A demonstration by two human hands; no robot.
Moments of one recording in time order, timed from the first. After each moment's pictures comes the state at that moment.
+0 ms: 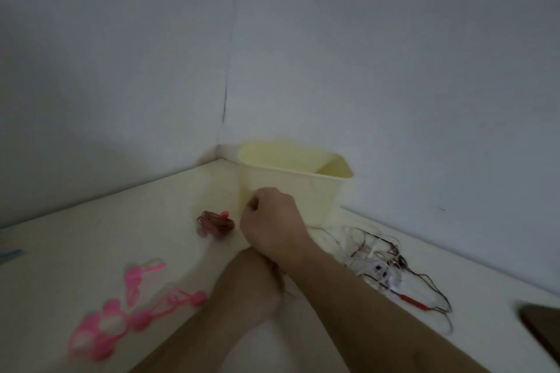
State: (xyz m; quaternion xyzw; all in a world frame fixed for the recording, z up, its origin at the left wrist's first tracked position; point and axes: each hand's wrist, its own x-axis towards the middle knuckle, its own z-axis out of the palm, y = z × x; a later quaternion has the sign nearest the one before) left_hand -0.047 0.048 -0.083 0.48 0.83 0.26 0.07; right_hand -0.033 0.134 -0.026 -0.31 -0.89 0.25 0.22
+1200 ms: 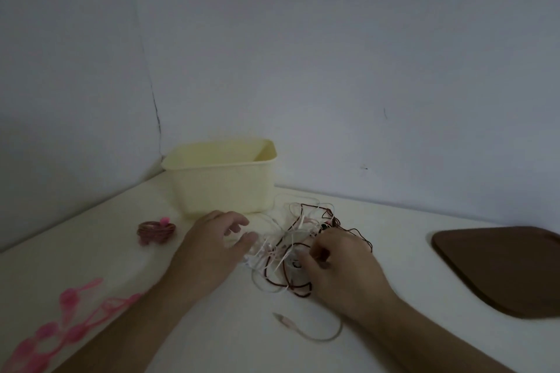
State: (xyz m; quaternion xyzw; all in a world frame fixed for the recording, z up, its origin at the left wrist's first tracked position) left_hand -0.034 0.083 -0.079 0.53 0.75 0.40 -0.04; right_hand 0.191 0.190 -0.088 -0.34 -0.87 0.15 0.33
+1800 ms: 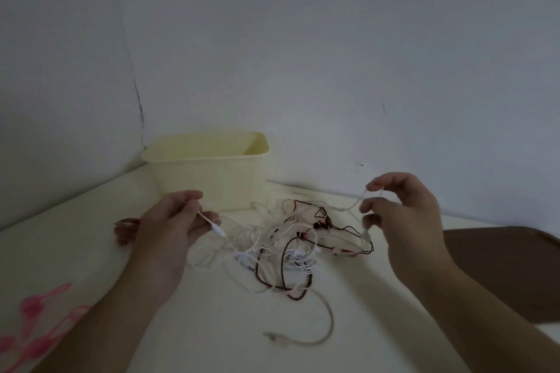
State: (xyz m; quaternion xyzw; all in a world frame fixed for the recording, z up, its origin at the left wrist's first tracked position) left_hand -0.043 0.089 -0.061 0.26 0.52 0.78 0.22; right_hand 0.225 0.234 -0.033 -0.34 -0.55 0.49 0.58
